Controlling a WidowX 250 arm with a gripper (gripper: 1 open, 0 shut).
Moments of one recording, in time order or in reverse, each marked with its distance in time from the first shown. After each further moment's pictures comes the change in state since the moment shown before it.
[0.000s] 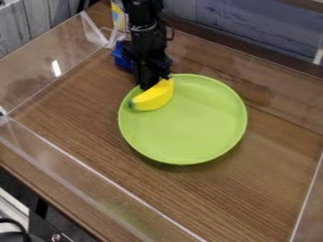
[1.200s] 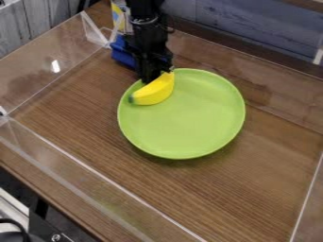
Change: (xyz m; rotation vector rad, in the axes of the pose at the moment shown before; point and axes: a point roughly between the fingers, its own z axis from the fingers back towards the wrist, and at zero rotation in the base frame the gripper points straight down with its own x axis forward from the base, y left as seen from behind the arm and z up) arm 0.013 0.002 0.003 -0.009 -0.011 0.001
